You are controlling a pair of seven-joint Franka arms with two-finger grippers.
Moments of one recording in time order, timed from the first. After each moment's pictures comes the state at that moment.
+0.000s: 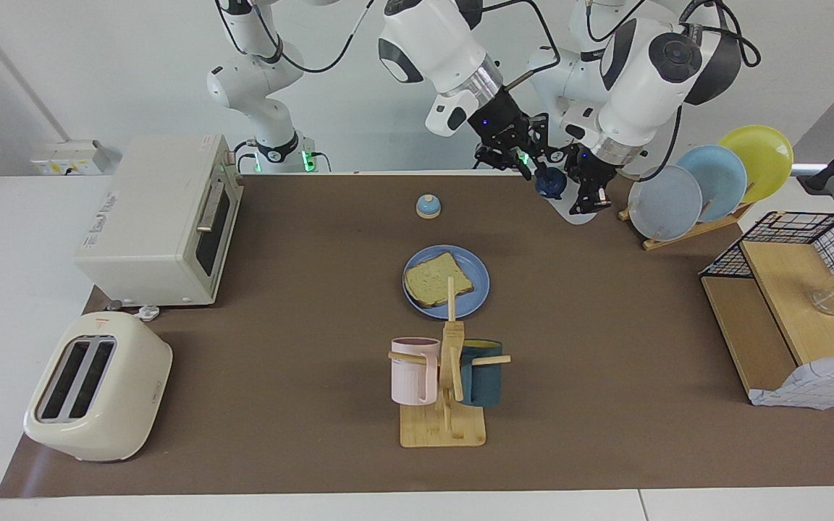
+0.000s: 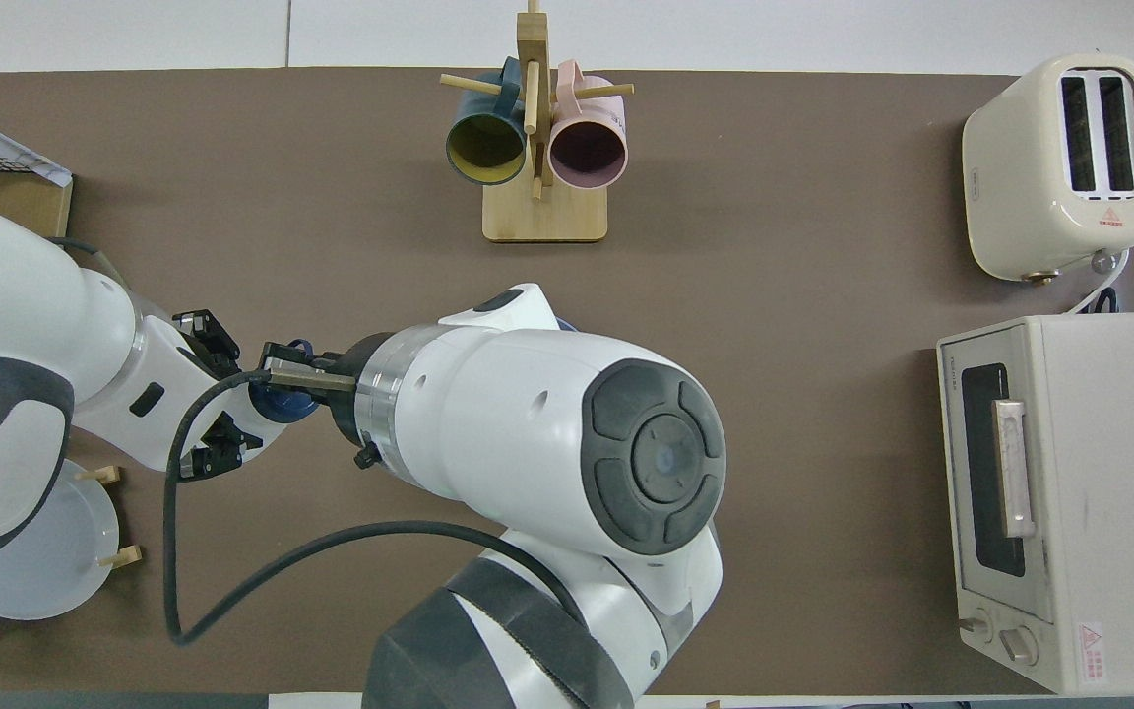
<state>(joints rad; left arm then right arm) -0.70 -0.13 0.38 -1.93 -0.05 1.65 1.17 0.68 0.22 0.11 -1.54 0.44 2.36 0.81</state>
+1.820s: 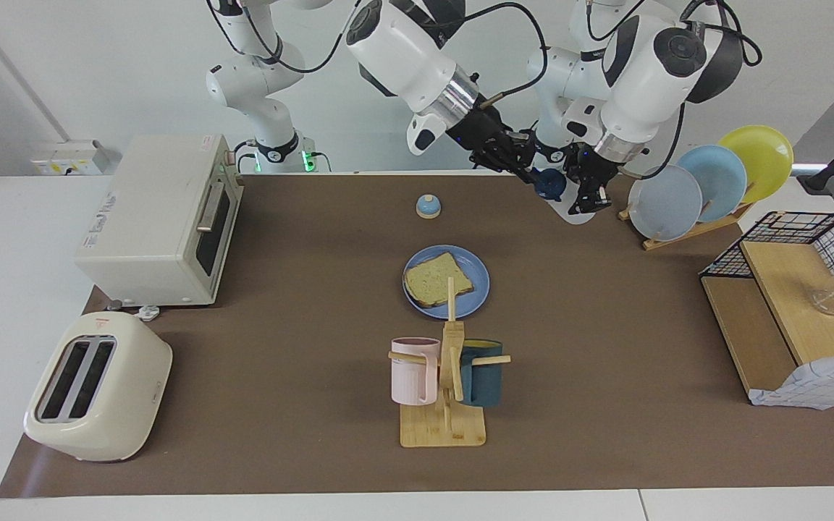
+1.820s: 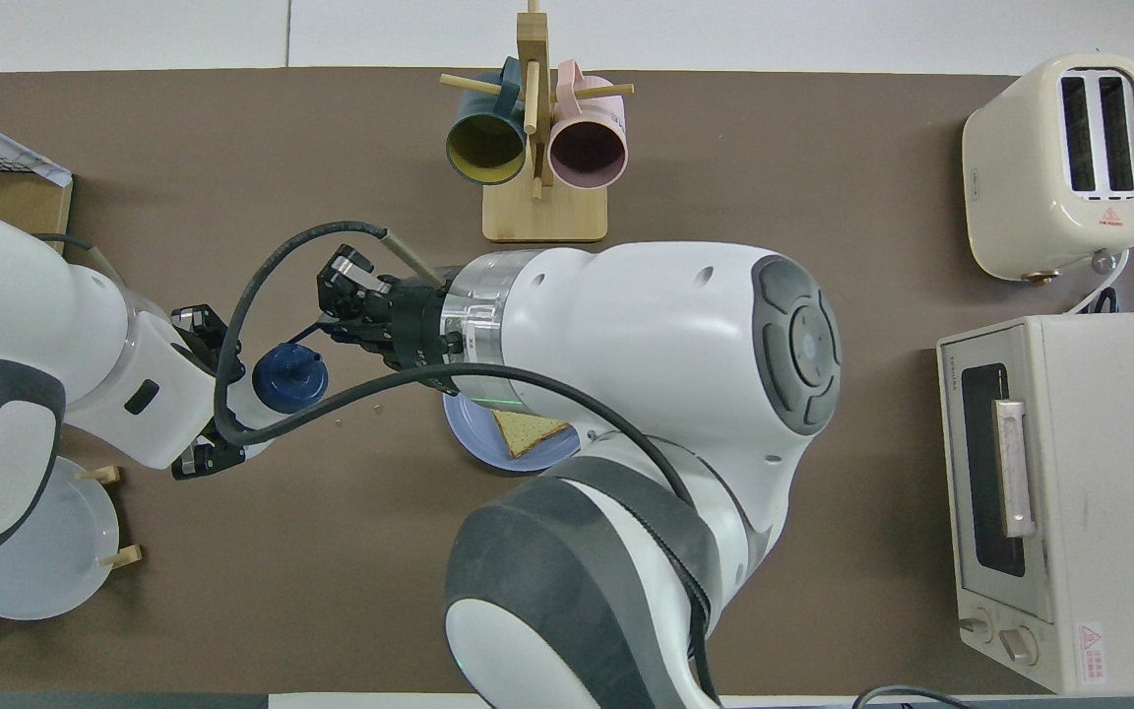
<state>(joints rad) -0.70 -0.14 0.38 -1.92 -0.06 1.66 1.17 0.60 0.22 0.10 -1.54 0.69 2.37 0.97</state>
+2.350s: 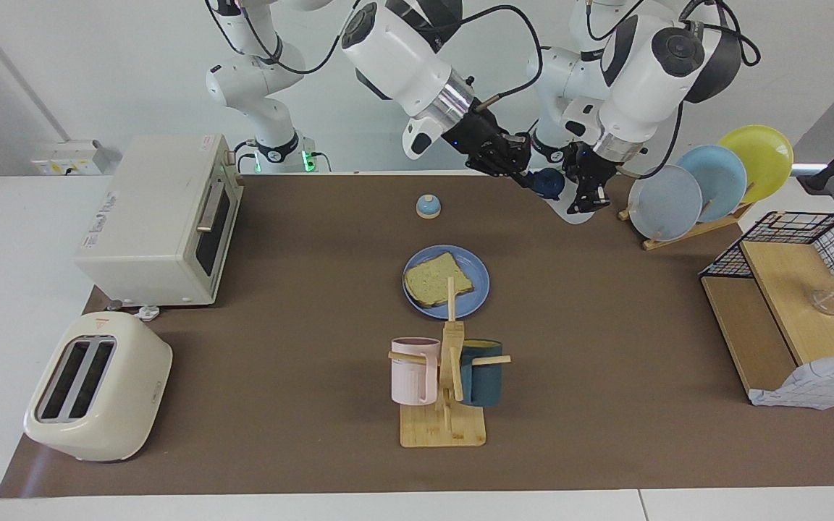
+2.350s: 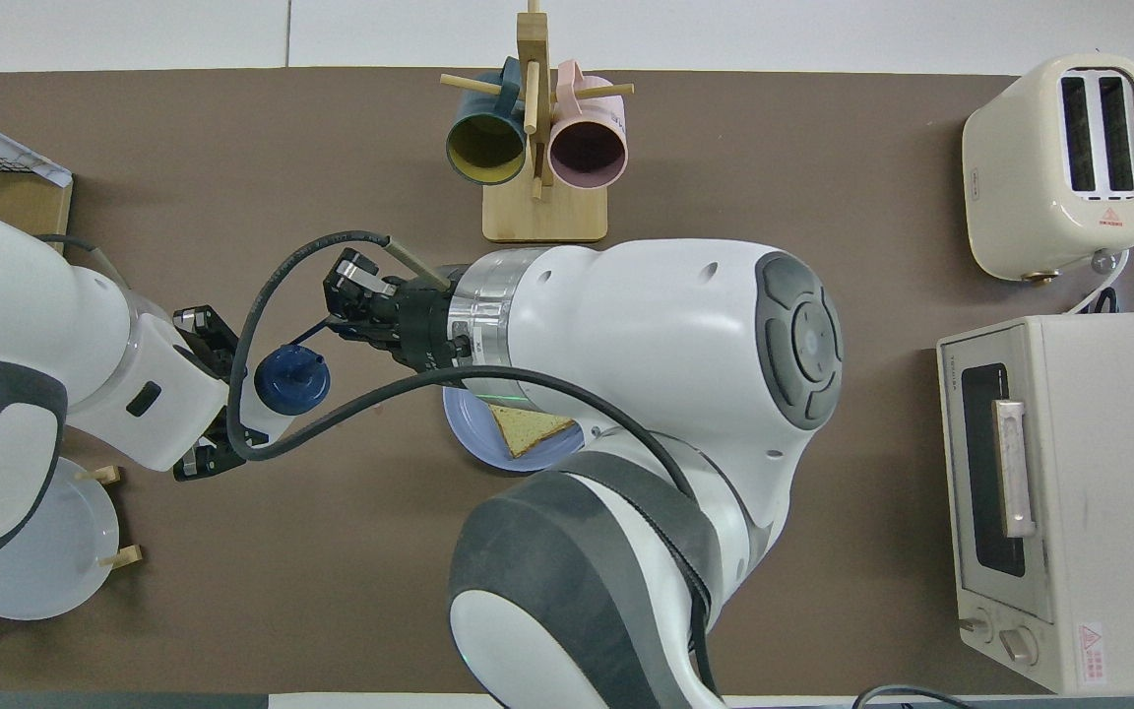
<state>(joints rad) -0.70 -0.14 0.37 -1.92 -0.06 1.66 1.17 0.60 0.22 0.10 -1.56 0.68 2.37 0.86</state>
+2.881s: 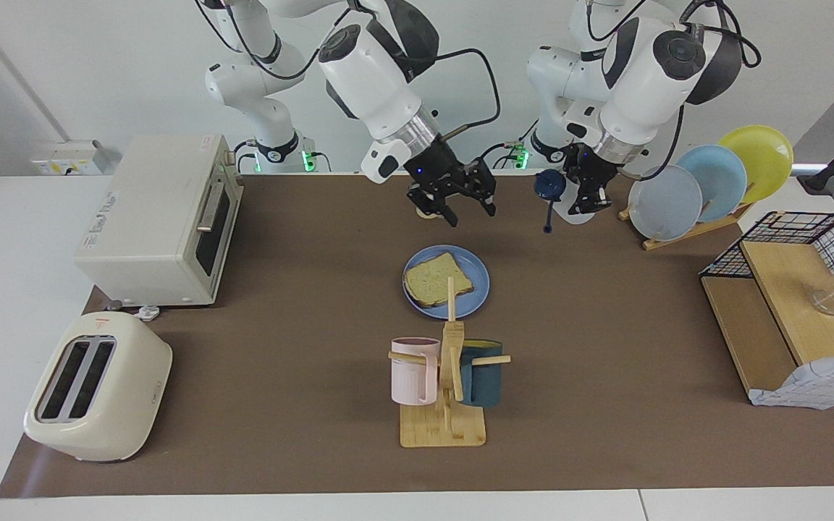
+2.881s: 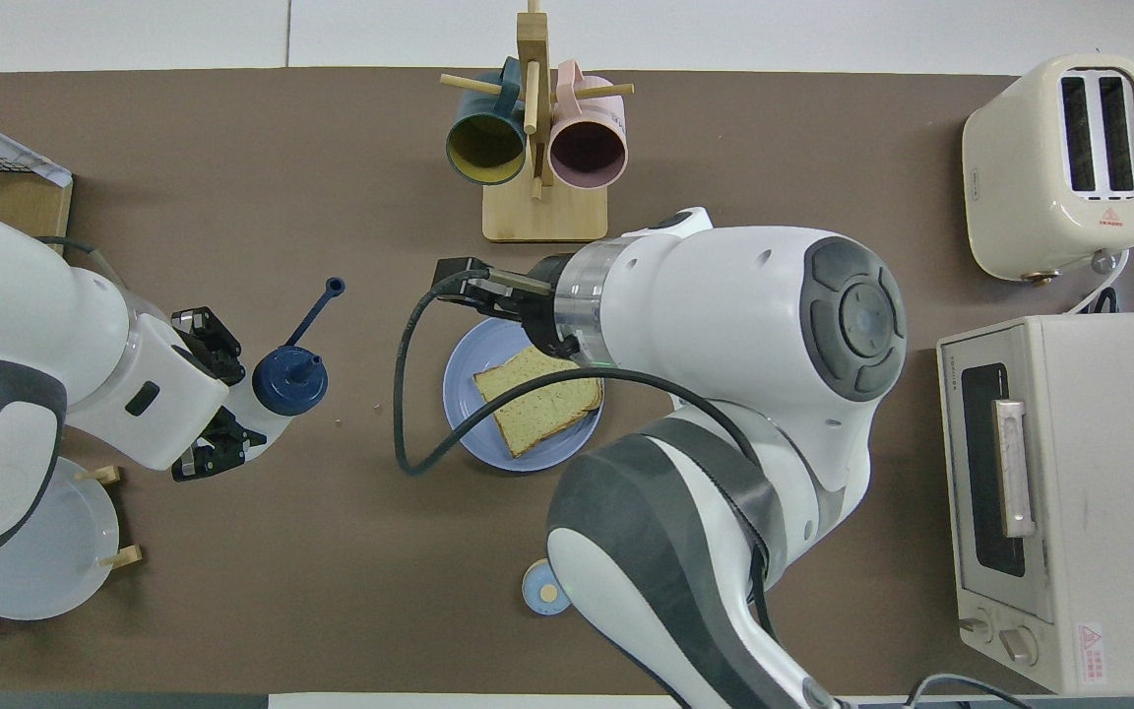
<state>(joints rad) -0.70 -0.14 0.38 -1.93 -0.06 1.67 1.17 0.48 0.15 0.09 -1.72 0.42 2.30 0.58</state>
